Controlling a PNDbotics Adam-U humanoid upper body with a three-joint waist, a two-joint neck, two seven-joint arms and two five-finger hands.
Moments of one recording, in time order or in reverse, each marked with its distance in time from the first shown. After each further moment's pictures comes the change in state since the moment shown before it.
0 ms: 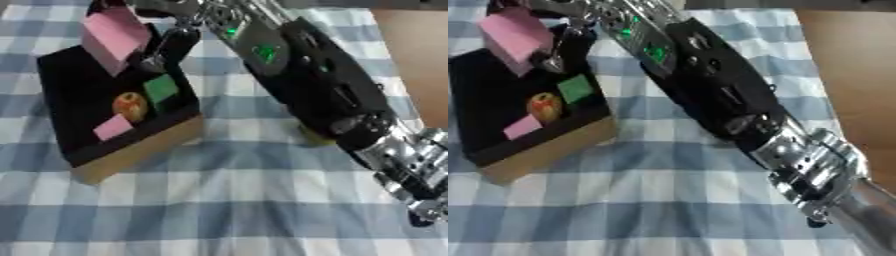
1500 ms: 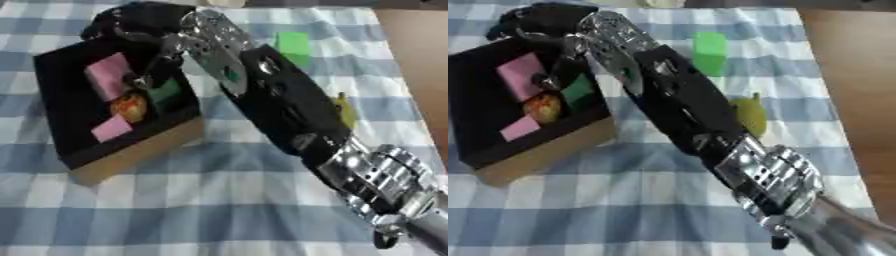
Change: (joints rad) left arm -0.026 -0.010 -0.018 0.000 0.020 0.002 -0.033; right arm -0.002 0.060 -0.081 0.063 0.136 -0.118 -0.049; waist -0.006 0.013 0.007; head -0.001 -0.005
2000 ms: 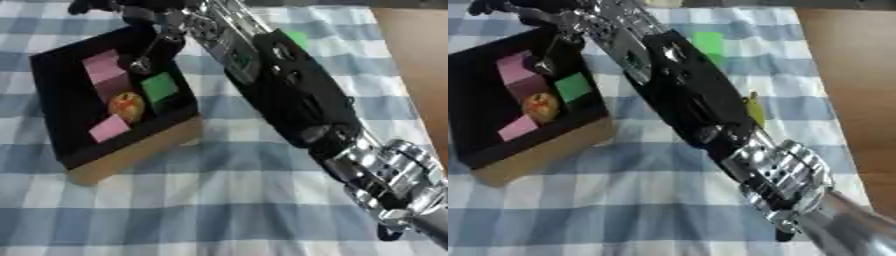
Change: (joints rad) left arm 0.015 -0.004 0.000 0.000 0.002 0.006 0.002; right arm -0.007 -0.061 0.001 -0.132 -0.099 0.045 0.033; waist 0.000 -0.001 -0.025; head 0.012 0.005
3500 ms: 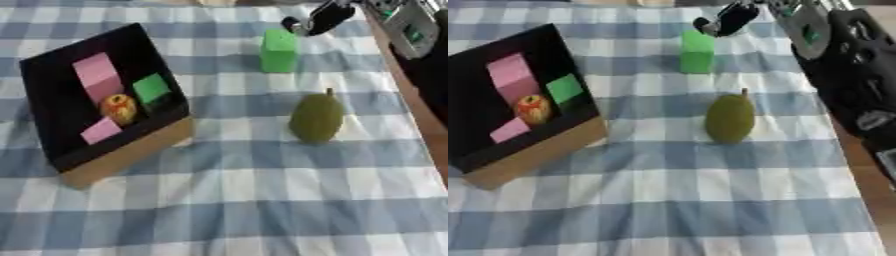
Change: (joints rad) left arm 0.044 0.007 0.011 0.000 -0.015 0.019 0.020; right arm 0.175 -0.437 -0.076 0.024 -0.057 0.123 -0.019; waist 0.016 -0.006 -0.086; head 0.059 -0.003
